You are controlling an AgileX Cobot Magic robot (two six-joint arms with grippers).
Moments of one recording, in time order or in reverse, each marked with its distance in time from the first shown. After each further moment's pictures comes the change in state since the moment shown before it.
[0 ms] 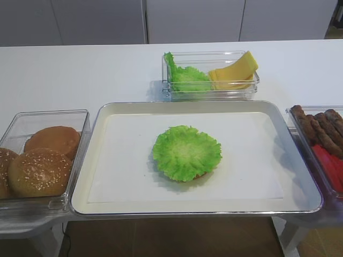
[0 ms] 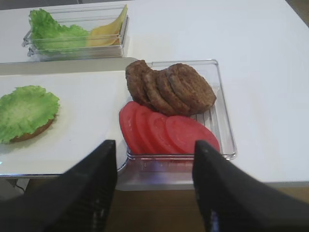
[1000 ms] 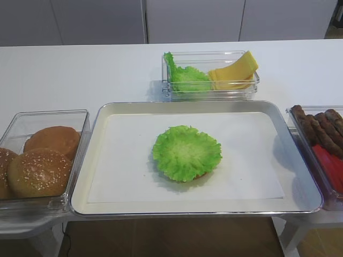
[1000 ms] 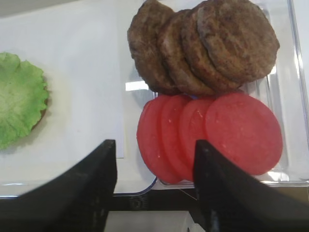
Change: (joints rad) left arm 0.000 0.000 0.000 0.000 0.000 0.000; right arm 0.000 0.962 -0.300 0.139 -0.061 0.032
